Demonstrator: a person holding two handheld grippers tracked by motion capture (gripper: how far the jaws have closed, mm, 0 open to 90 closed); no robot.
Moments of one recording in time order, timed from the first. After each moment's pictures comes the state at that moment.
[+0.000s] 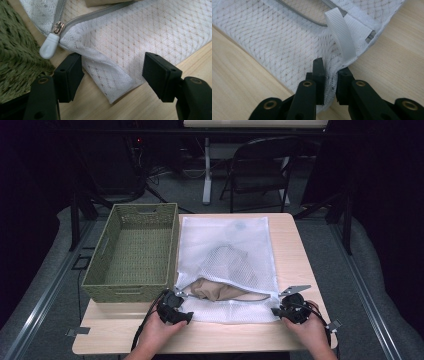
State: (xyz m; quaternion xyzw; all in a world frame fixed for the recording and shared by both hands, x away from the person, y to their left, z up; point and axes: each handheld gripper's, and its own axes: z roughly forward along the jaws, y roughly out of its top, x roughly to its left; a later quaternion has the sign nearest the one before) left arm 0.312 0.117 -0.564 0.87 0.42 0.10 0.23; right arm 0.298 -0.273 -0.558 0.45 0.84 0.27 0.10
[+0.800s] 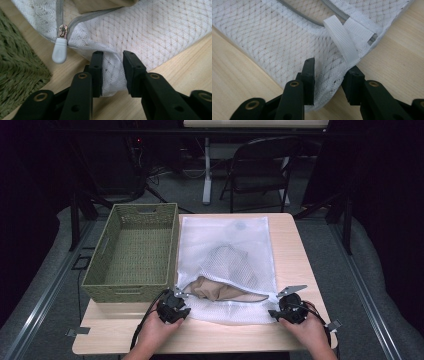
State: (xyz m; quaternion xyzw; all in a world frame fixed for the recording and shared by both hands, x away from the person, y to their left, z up) left arm 0.312 0.118 -0.562 0.88 0.39 0.10 0.25; right arm 0.300 -0.267 -0.558 0.44 0.85 0.25 0.10
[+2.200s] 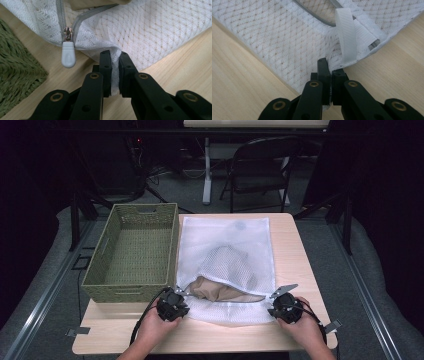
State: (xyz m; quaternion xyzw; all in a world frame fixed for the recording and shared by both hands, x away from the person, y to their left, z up) left arm 0.318 0.120 -0.557 0.89 0.39 0.05 0.23; right arm 0.301 -0.251 -0.553 0.40 0.88 0.22 0.11
